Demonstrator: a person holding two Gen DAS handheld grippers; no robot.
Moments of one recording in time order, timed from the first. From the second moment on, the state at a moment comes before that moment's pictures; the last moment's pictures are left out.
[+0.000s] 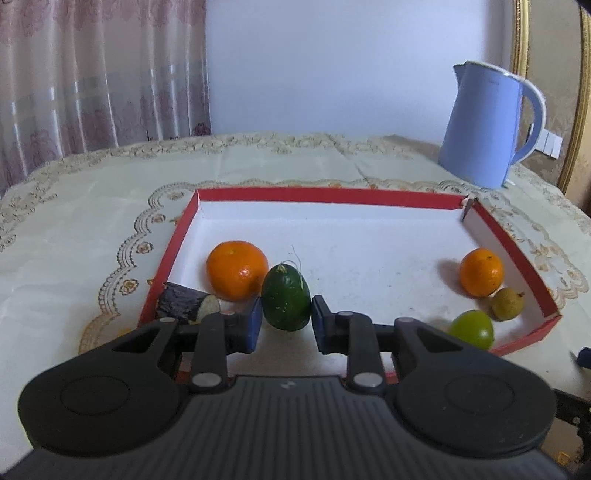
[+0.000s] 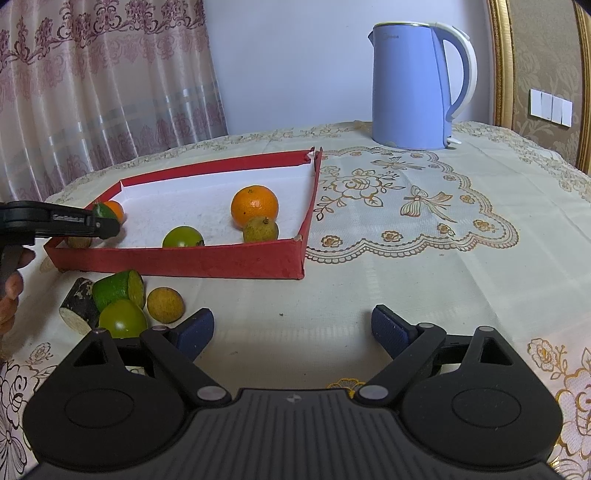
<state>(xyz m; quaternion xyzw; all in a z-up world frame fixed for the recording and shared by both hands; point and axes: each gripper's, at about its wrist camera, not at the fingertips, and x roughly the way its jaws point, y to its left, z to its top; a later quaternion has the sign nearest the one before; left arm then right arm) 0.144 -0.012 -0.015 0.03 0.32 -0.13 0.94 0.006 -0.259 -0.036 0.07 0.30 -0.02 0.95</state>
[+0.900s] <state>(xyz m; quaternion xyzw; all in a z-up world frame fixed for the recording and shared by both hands) 0.104 0.006 -0.011 0.03 0.27 -0.13 0.95 0.008 -0.254 -0.036 0.06 0.31 -0.02 0.95</state>
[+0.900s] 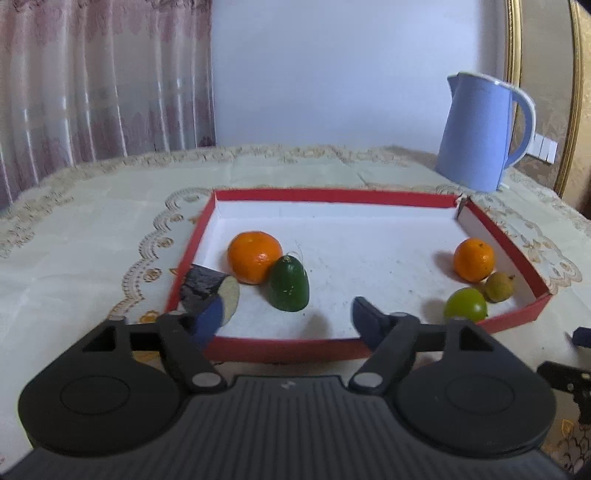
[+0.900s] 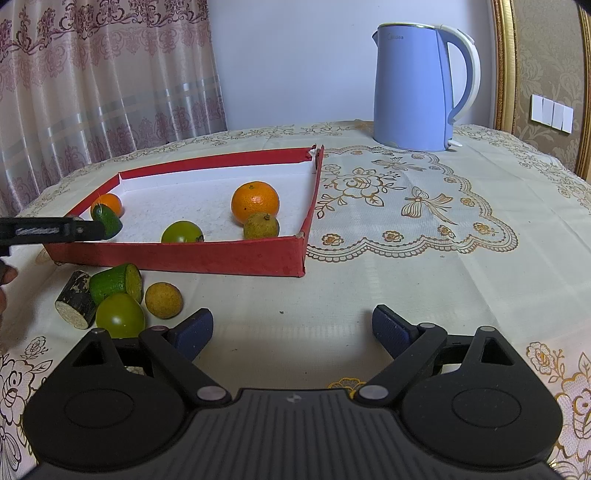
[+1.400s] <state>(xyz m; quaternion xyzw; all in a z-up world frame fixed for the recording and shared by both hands) 0.067 0.048 -0.008 -0.02 0.28 -0.08 0.96 0.008 -0.253 -0.036 0.06 0.31 -0.02 0.95</state>
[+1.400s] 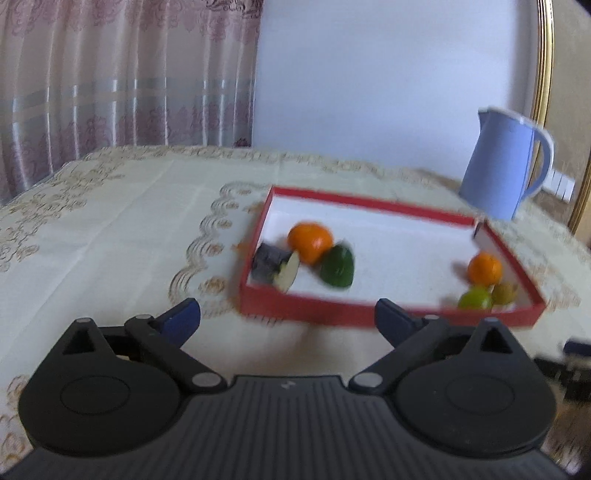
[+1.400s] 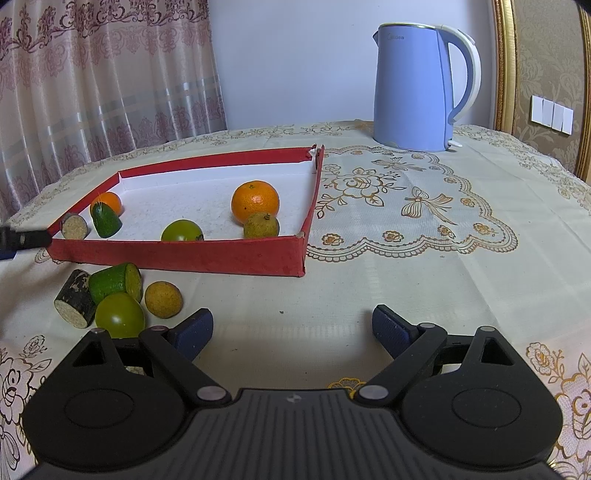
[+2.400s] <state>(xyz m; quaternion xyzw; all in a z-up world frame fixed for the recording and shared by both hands) 0.063 0.041 -0.037 0.03 0.33 -0.07 0.94 0.025 -0.214 -0.032 0.00 0.30 0.07 0.95</state>
